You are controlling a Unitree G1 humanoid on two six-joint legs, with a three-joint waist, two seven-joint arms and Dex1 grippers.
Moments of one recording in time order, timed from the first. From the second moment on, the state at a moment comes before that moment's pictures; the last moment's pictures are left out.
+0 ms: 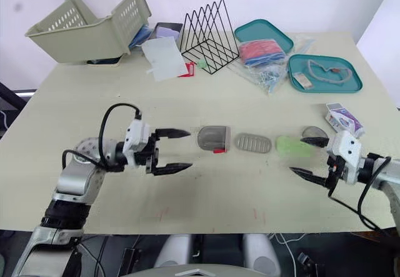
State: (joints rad) left arm -0.28 0.60 -0.01 0.00 -0.37 0.09 -1.34; right arm 0.00 -0.92 -0.21 -0.12 0.43 0.16 1.12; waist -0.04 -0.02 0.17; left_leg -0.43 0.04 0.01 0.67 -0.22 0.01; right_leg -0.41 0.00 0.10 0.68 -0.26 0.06
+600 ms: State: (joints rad) left arm -0.20 0.60 -0.05 -0.04 -0.42 -0.04 -1.45; right arm -0.50 -1.05 0.19 0.06 0.17 0.41 1.28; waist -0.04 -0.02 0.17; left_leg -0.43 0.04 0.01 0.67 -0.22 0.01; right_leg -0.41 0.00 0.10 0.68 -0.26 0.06
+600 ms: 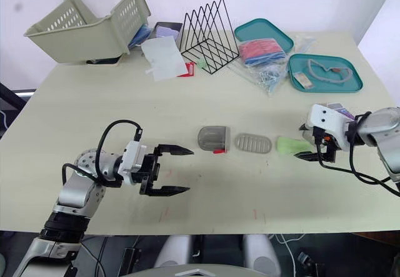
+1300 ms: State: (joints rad) left arm -0.17 0.59 -0.09 -0.11 -0.42 -0.06 -1.39; right arm -0.62 -0.94 0.31 0.22 0.05 0.45 1.34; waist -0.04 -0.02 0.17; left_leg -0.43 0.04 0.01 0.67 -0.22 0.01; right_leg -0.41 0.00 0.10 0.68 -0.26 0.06
